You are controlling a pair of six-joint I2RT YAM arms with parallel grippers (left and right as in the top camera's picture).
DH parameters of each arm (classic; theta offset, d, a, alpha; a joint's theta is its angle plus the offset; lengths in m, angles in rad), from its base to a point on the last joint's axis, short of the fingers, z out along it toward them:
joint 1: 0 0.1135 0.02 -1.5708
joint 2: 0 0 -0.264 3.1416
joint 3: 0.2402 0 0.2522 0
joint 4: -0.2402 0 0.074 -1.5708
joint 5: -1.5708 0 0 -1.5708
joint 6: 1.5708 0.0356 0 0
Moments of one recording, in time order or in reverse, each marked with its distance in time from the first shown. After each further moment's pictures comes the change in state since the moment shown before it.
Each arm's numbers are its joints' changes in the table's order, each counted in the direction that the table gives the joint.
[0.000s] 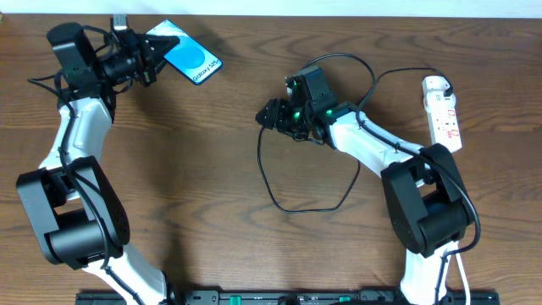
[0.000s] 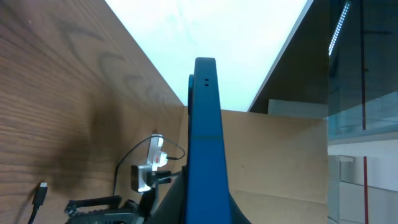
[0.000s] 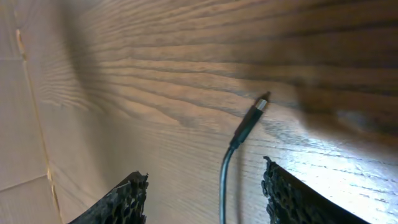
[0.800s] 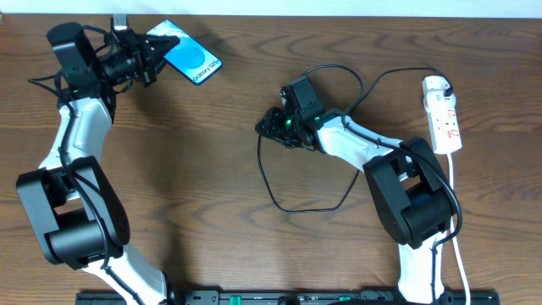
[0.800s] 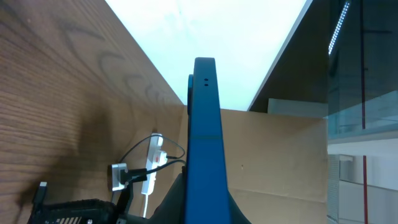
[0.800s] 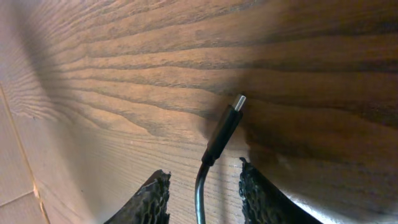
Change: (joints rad) left arm 0.000 0.000 0.000 0.000 -0.004 0.000; right arm 0.042 0.078 0.000 0.043 -0.054 0.077
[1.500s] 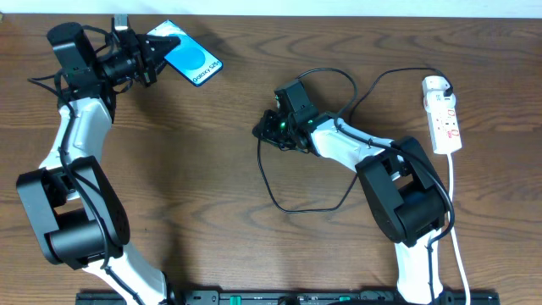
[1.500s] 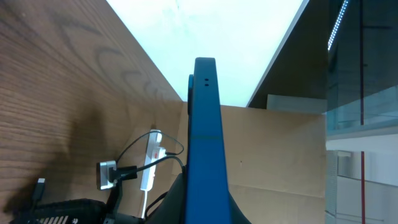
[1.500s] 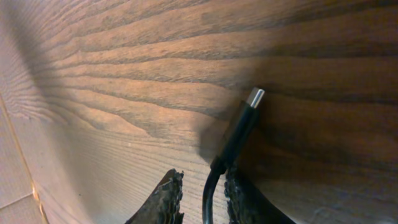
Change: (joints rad) left arm 0.000 0.000 0.000 0.000 -0.017 0.000; right arm 0.026 0.030 0.008 0.023 -0.011 0.029
